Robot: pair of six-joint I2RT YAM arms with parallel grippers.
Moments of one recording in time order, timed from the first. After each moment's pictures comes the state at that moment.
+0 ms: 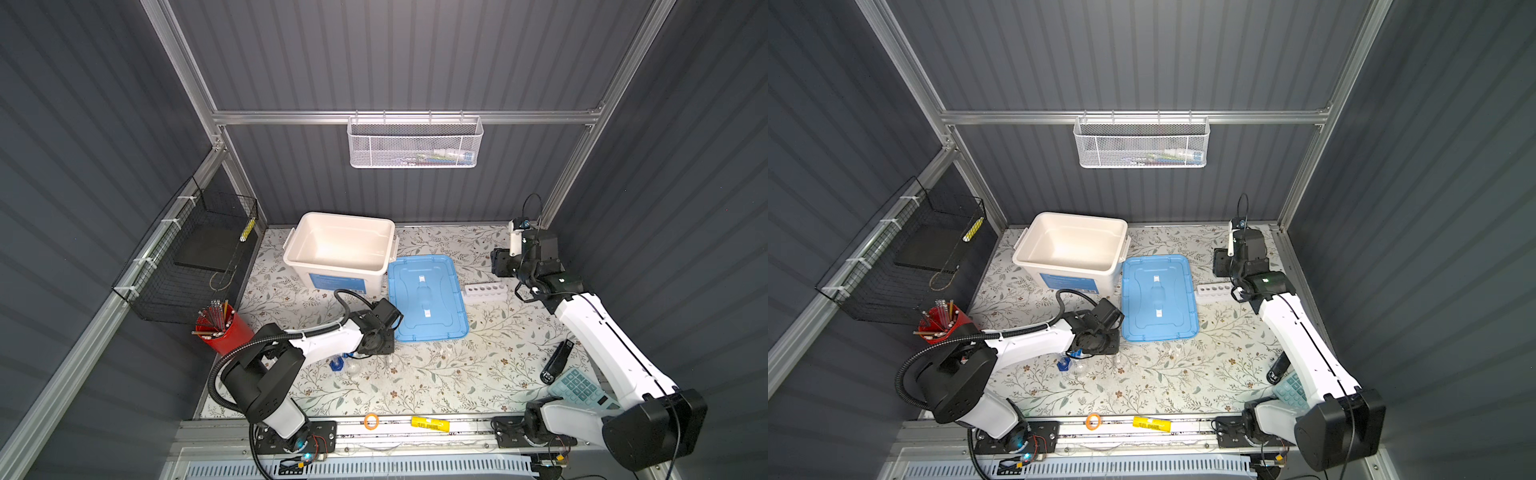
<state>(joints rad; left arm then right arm) -0.82 1.59 0.84 -0.48 -0.03 -0.72 0.22 1.23 1.15 -0.50 0.14 0.13</state>
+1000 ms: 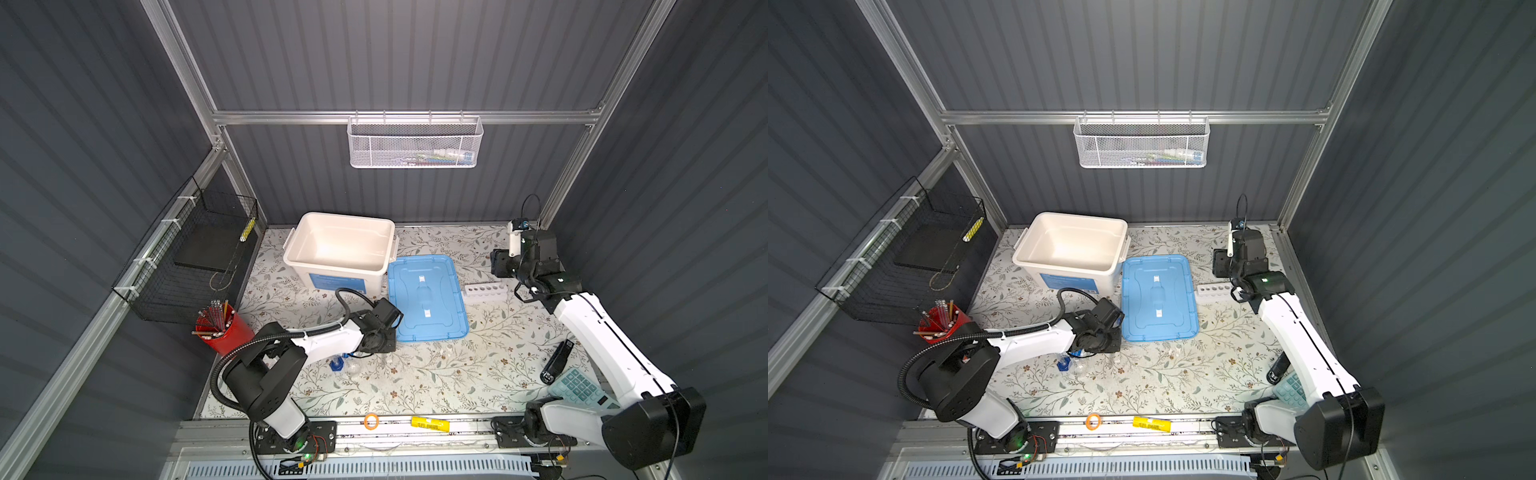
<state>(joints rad) -0.82 1.60 0.83 -0.41 -0.02 -0.69 0.22 1.24 1.14 -0.50 0.14 0.13</state>
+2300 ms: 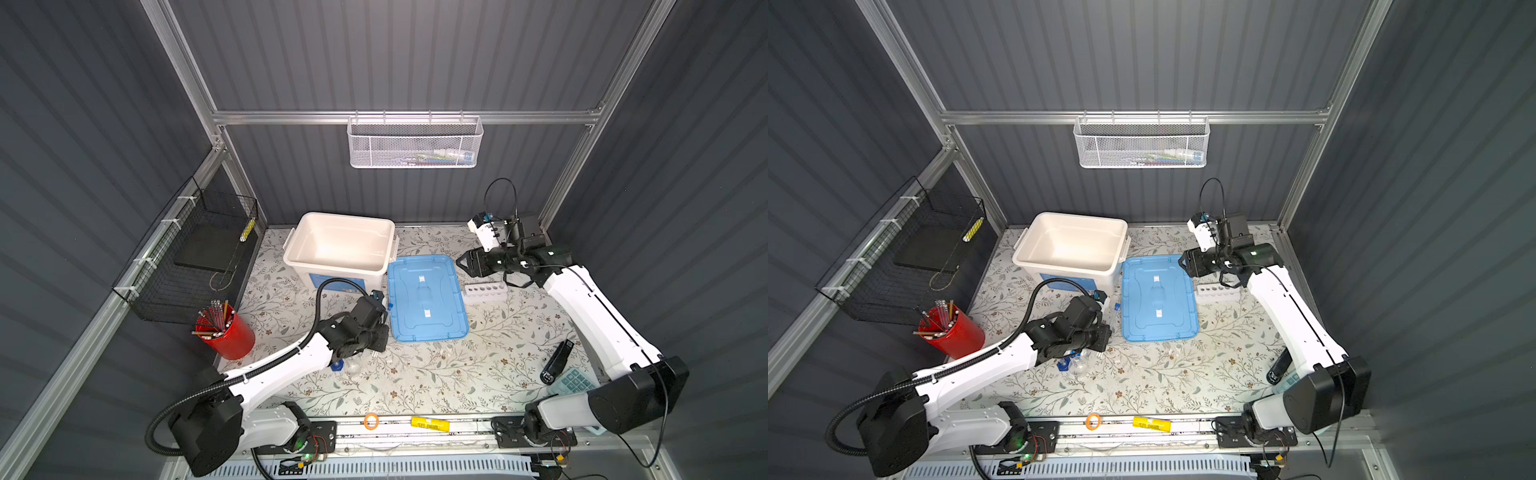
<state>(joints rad) -0.82 1.22 0.77 -0.46 -0.04 -0.39 0.31 1.43 1.48 -0.86 -0.37 -0.04</state>
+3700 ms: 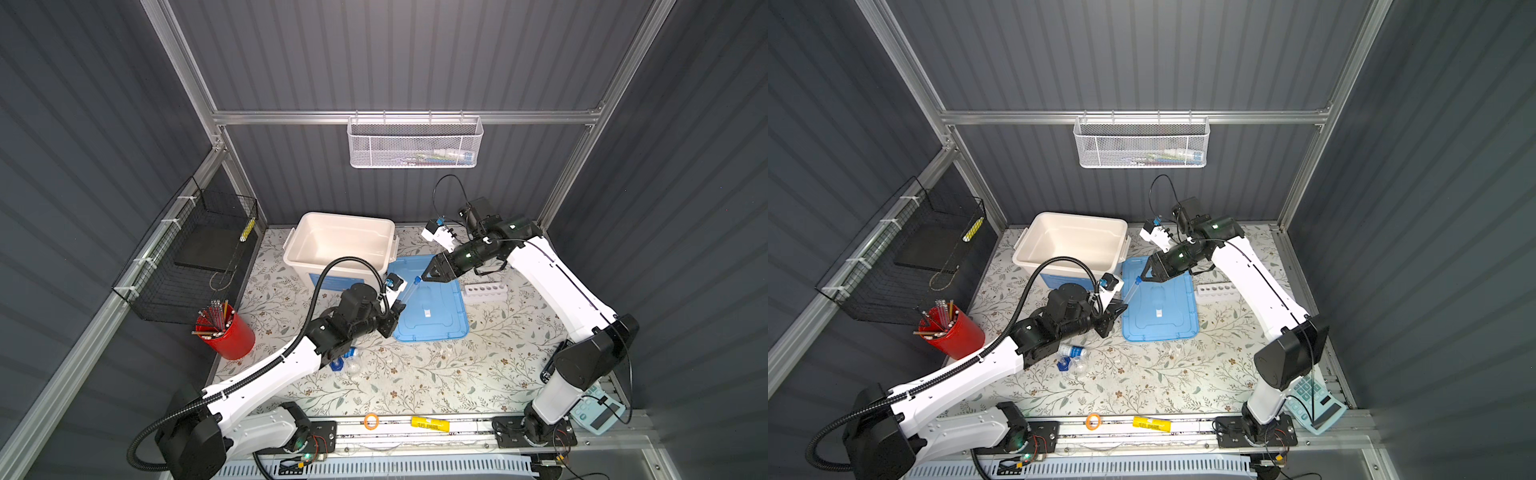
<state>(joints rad) -0.82 1.15 0.81 -0.15 0.08 0.01 0.50 1.72 1.89 -1.23 -0.61 -0.04</state>
